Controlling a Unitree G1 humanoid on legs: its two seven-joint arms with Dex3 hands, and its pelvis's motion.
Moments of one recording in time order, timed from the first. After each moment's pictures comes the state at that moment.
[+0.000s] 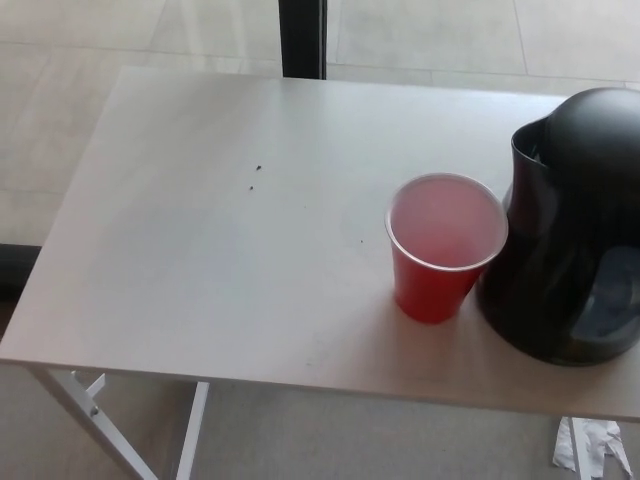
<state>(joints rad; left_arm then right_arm) 0.06 0.69 0.52 1.08 -0.17 -0.10 -0.27 -0.14 -0.78 -0.40 0.00 0.43 0.45 0.29</state>
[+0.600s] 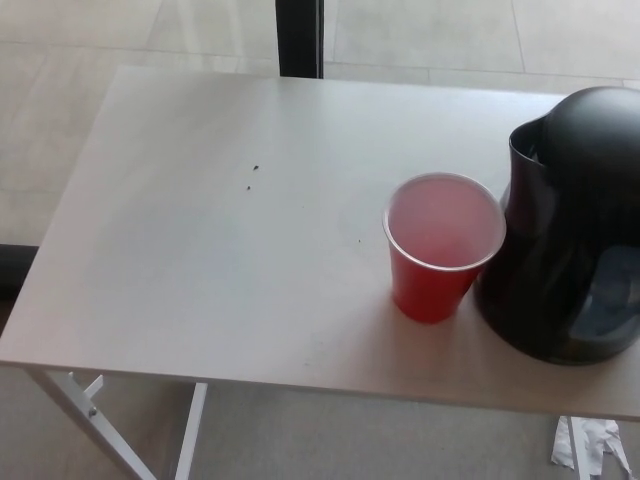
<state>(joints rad) 0.06 0.69 0.52 1.10 -0.18 -0.12 -0.28 -0.21 -0.83 -0.28 0.22 0.33 0.49 0.36</state>
